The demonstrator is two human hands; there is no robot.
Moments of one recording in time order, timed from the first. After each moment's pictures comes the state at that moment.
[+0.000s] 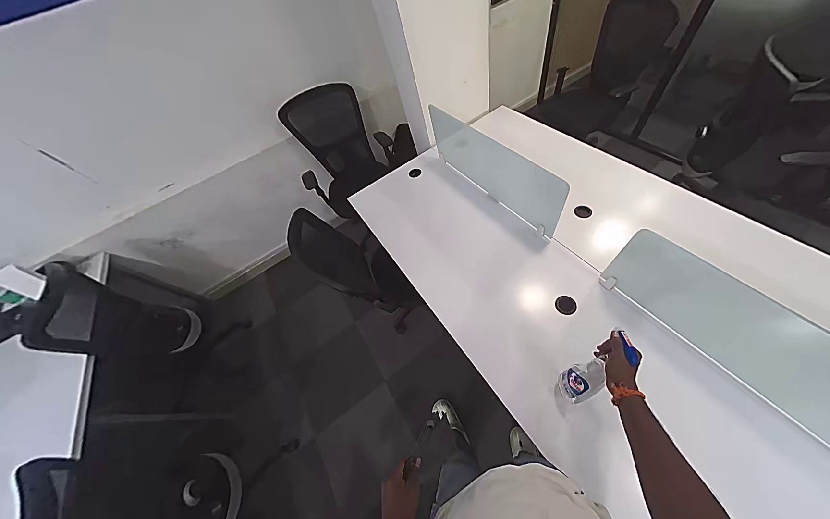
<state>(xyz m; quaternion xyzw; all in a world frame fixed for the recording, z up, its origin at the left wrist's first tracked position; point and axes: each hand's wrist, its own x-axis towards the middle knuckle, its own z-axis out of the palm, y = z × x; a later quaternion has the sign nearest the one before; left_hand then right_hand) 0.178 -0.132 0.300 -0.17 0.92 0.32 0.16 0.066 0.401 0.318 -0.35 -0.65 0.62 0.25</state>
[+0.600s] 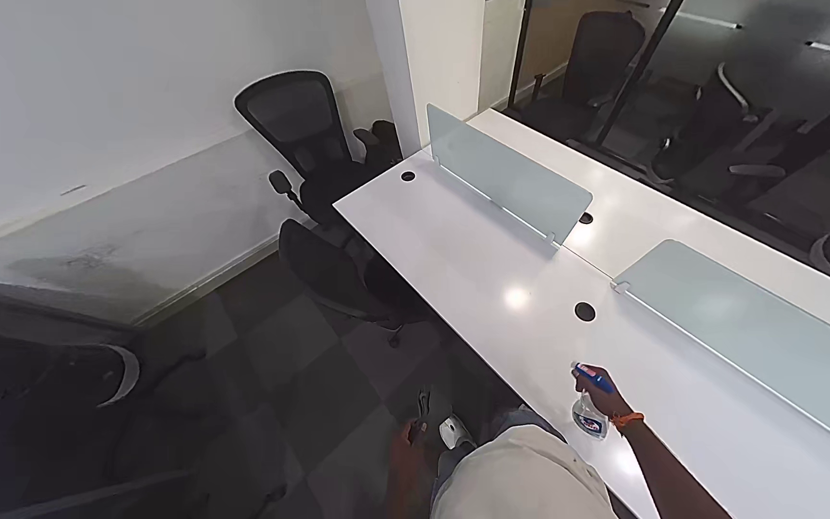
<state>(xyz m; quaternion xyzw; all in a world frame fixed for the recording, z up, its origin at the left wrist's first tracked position) -0.024 -0.231 0.286 -0.07 0.89 0.40 0.21 0.044 0.254 0.323 -0.20 -0.79 0.58 0.03</state>
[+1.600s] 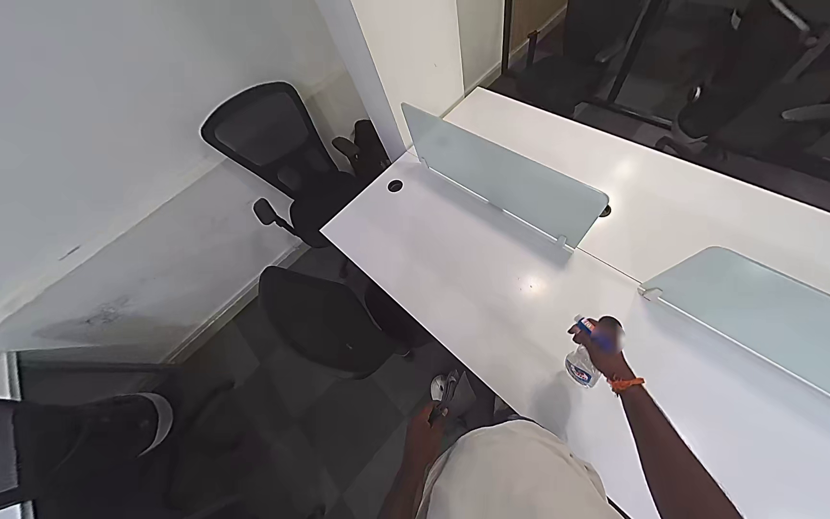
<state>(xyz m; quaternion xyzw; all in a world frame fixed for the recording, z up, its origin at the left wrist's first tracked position) -0.187 -0.150 0.308 0.05 0.91 0.34 0.25 -0.139 0.310 0.332 -0.20 -0.77 0.59 0.16</state>
